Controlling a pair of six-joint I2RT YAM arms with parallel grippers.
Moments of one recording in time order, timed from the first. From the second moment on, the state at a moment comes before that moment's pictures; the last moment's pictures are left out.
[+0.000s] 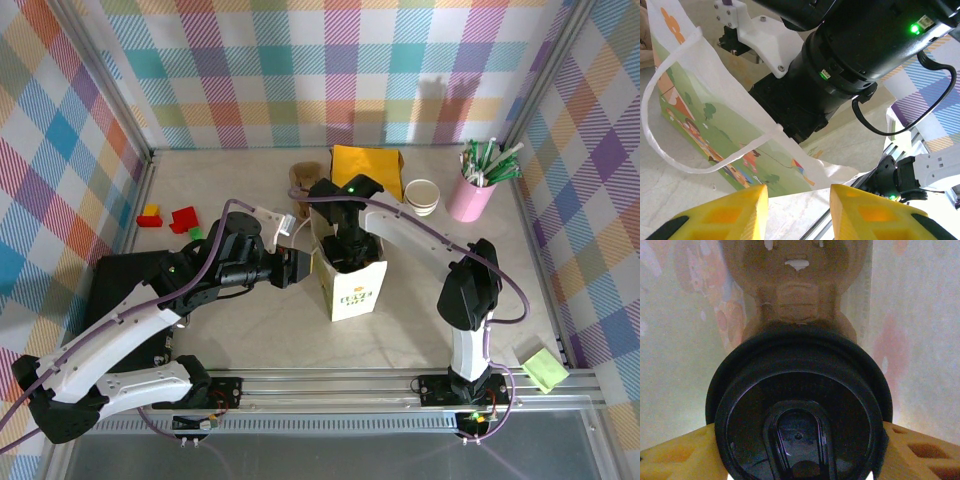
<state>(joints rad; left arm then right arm) -0.84 1.02 1.16 -0.71 0.13 -0.52 0.82 1.90 1.83 -1.48 0.00 0.55</state>
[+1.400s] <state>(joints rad) -0.83 1.07 1.13 -0.66 0.13 -0.54 0.82 1.79 1.65 -1.36 0.02 0.55</state>
